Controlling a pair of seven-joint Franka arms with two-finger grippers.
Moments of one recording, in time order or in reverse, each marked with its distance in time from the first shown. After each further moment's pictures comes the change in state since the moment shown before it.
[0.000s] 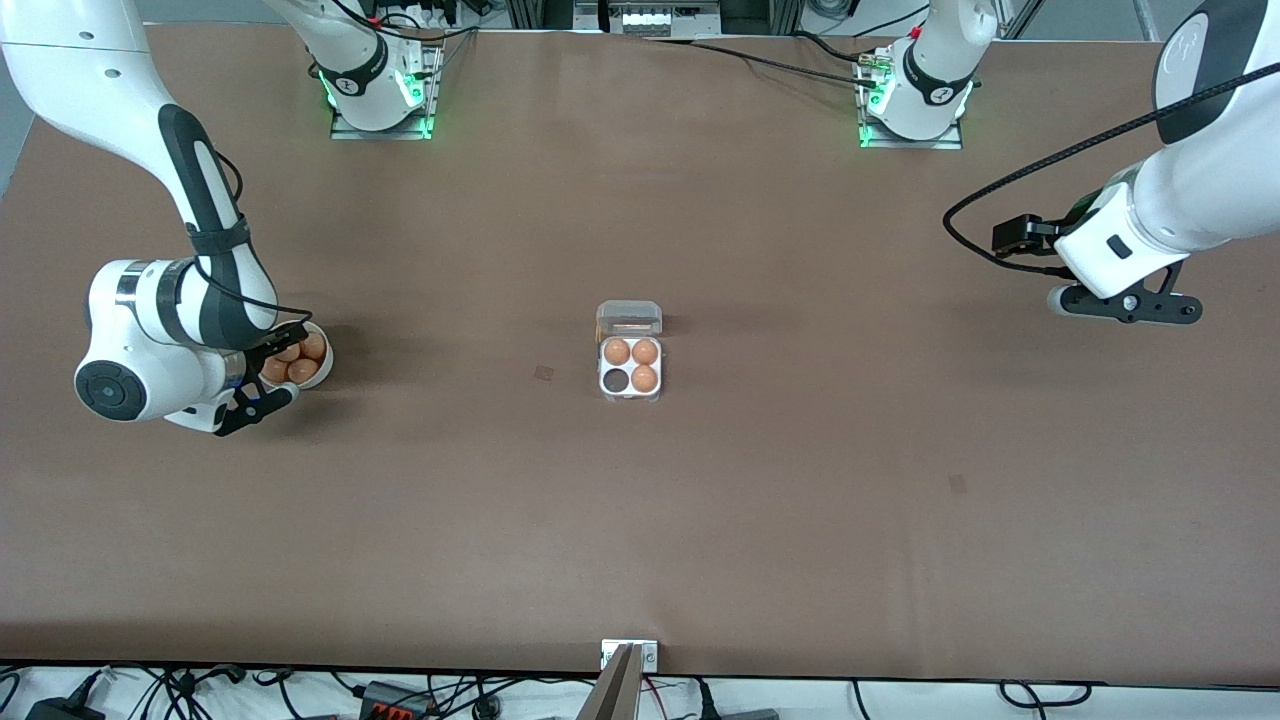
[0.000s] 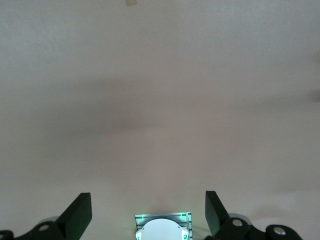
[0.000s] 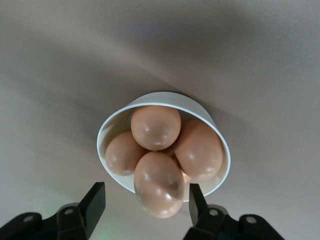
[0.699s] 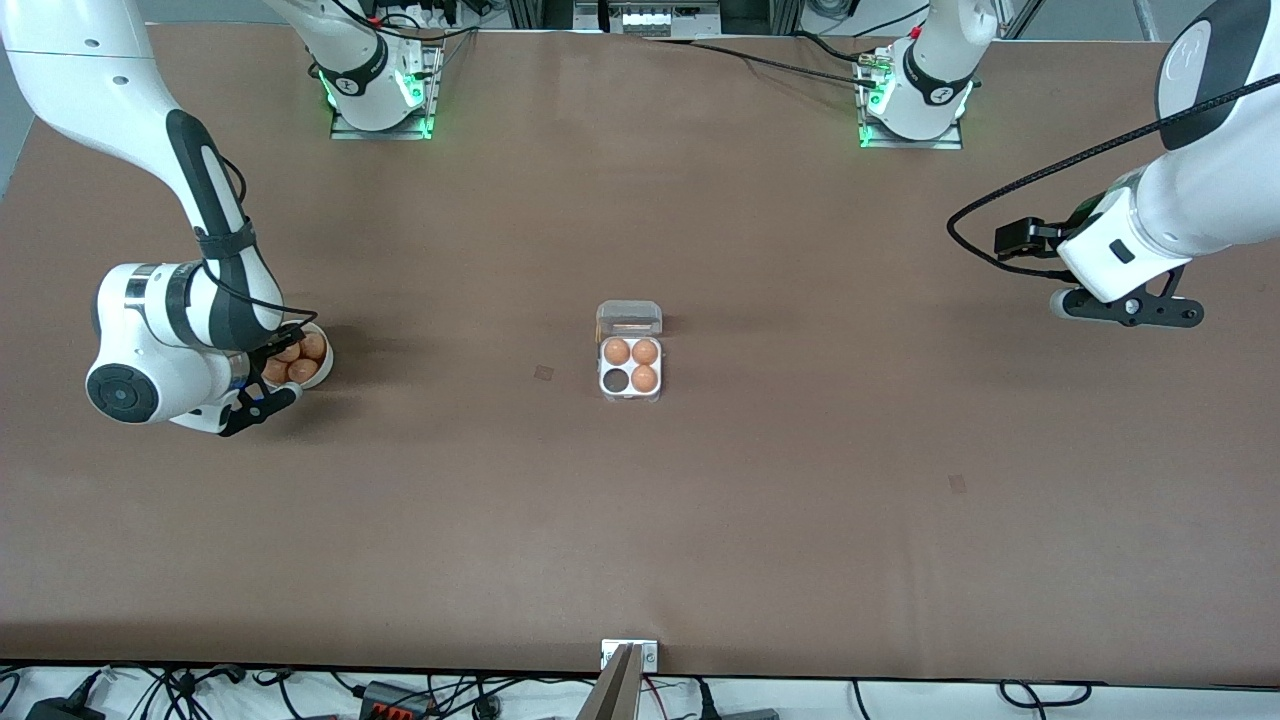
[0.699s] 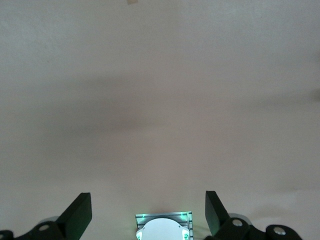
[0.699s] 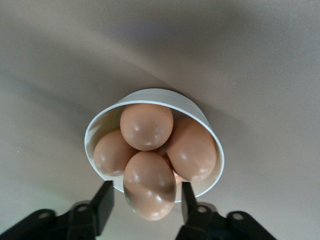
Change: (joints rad) left arm 0.003 0.006 0.000 0.000 0.000 -0.001 0.004; right arm 0.002 0.010 0.000 0.000 -0.038 0.005 -0.001
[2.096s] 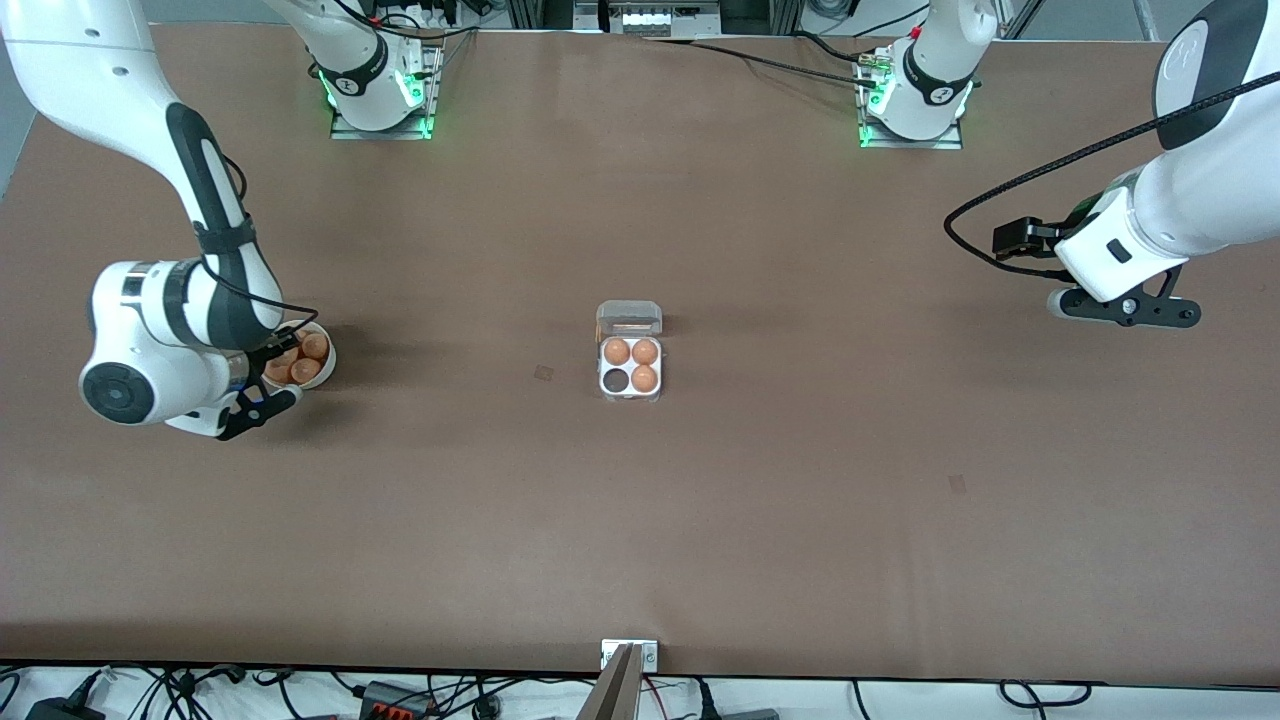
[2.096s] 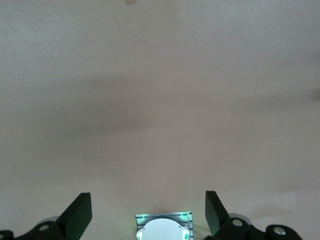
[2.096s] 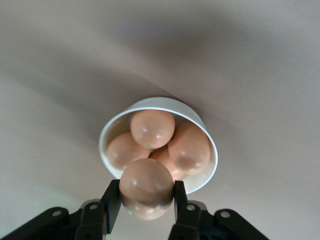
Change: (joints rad) left arm -0.002 0.000 -0.002 0.000 0.000 0.001 0.002; right arm 0.017 -0.037 -0.001 0.045 0.041 -0.034 0.002
